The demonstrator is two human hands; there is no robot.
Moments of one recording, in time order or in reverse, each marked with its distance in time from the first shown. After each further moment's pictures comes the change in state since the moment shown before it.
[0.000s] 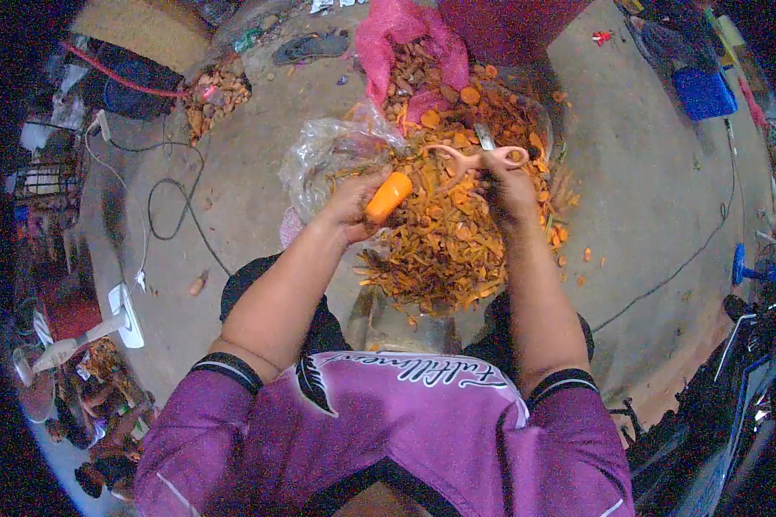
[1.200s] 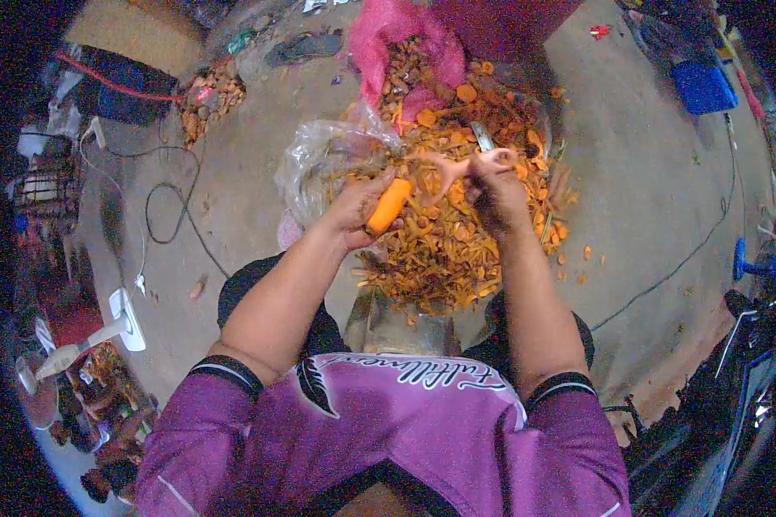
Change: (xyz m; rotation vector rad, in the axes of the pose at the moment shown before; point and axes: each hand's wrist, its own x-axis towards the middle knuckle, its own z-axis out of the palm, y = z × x) left_hand 0.008 -0.004 -0.003 0.104 -0.029 -0.041; right_hand -0.002 0.003 0.005 0.059 -0.146 -0.008
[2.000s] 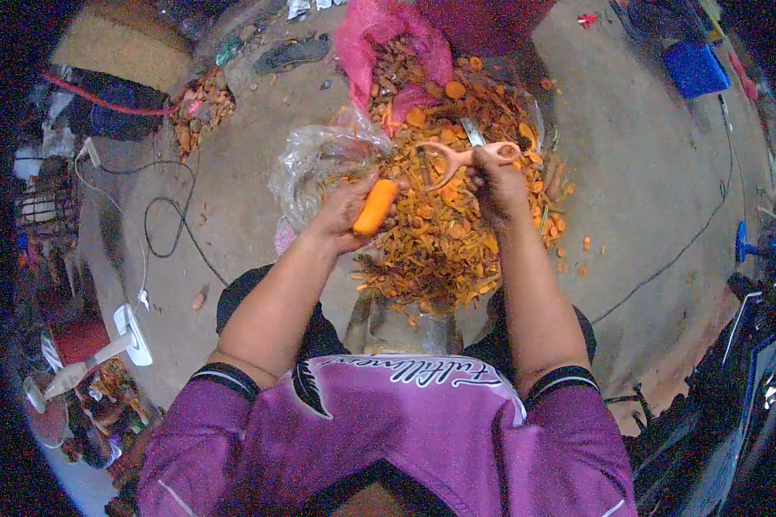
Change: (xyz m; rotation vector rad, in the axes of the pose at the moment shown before) left_hand 0.008 -0.001 -0.010 -0.018 -0.044 -0.012; right_hand 0.009 -0.002 -0.024 0.048 0.107 0.027
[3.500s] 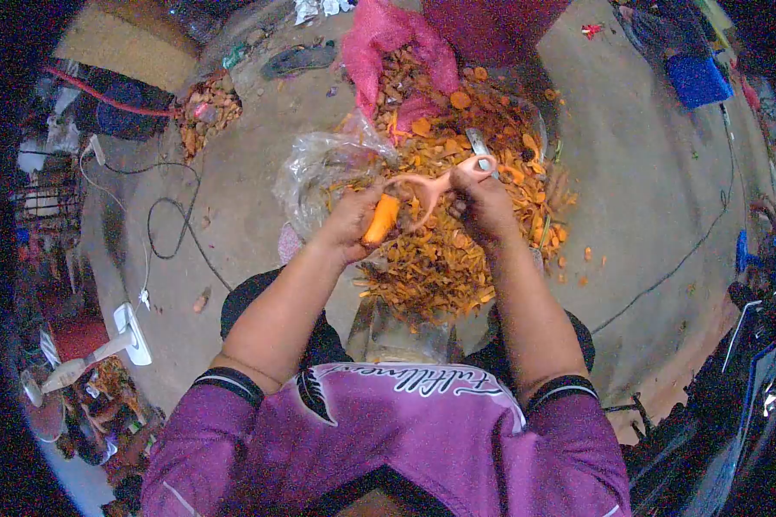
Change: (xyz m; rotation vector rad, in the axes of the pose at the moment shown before) left_hand -0.001 -0.001 0.015 0.044 0.094 0.068; right_hand -0.014 0.007 0.023 0.036 -0.113 0.085
